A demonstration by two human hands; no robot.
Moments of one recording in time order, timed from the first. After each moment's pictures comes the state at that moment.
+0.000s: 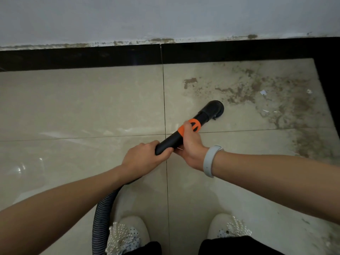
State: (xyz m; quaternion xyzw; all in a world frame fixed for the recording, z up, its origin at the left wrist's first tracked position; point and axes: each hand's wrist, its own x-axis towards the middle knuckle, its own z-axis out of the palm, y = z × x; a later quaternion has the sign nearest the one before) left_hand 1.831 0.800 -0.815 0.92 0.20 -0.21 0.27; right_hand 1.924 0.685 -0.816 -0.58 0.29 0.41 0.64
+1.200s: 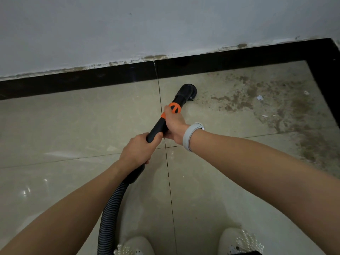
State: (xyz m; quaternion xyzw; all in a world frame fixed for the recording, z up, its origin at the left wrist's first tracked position) left_hand 1.880 0.831 -0.815 0.87 0.28 -0.14 0.39; right_hand 1.991 0.747 -0.805 -0.63 0.22 0.45 0.60
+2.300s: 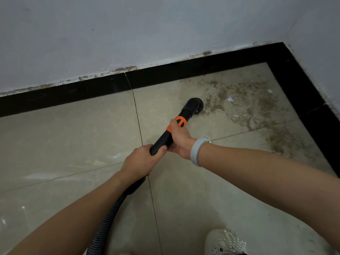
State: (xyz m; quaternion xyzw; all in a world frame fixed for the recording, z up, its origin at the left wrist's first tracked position) left_hand 1.903 0.775 -0.819 0.89 0.20 -0.19 0.37; right_hand 1.996 0.666 -0.808 -0.60 0.28 0.40 0.63
